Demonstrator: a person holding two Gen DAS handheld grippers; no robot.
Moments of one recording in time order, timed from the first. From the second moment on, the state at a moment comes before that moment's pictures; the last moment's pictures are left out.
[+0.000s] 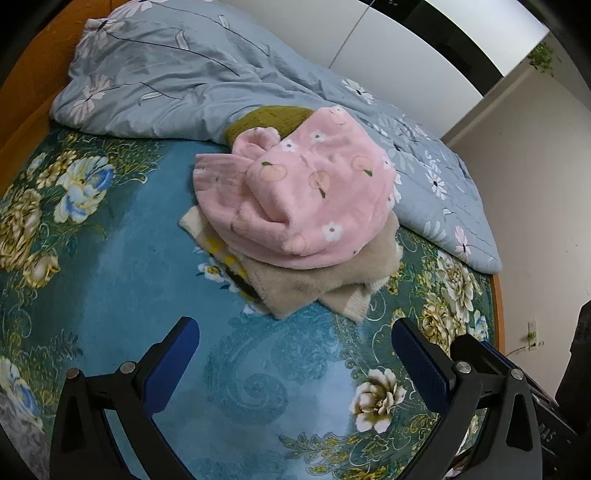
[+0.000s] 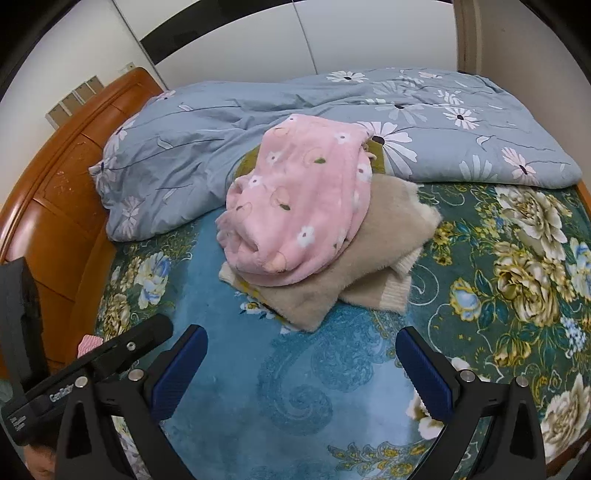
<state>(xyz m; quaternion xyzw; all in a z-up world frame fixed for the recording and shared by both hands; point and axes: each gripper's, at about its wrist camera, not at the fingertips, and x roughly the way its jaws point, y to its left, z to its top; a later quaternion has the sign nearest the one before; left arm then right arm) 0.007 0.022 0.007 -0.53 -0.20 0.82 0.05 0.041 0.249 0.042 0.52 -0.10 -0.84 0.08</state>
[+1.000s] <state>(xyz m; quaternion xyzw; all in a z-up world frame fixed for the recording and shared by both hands) -0.014 0.059 -0.035 -0.59 -0.28 0.76 -0.01 0.001 0.286 -0.008 0.56 -0.13 -0.80 0.15</state>
